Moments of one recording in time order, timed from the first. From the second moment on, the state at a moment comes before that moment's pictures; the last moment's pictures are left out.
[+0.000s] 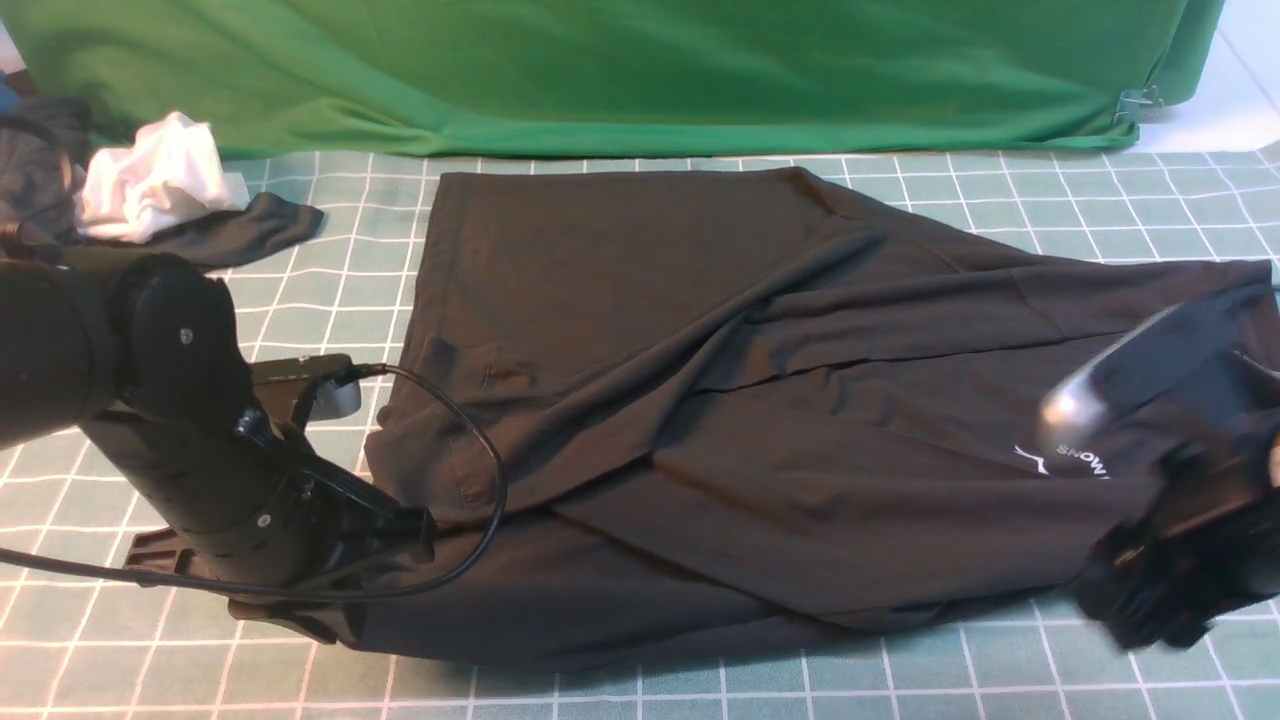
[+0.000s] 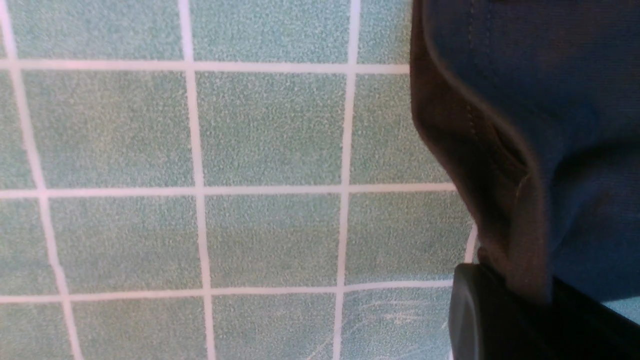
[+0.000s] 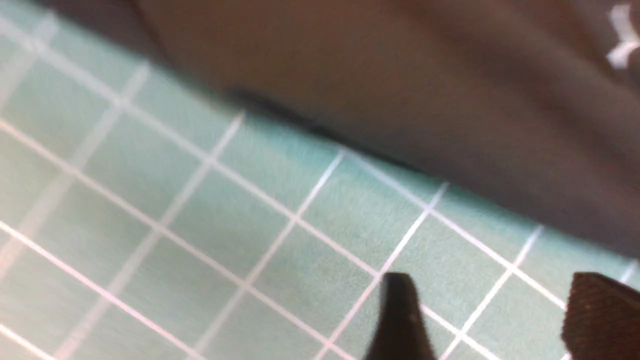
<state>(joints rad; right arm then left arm) 0.46 1.30 -0.75 0.07 0.78 -0.29 -0.22 1.52 -0.85 -0.14 0.92 -0.21</state>
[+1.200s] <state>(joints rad) 0.67 1.66 -0.75 -0.52 0.57 -0.02 -0.22 1.52 -0.85 -0.14 0.91 -0.15</state>
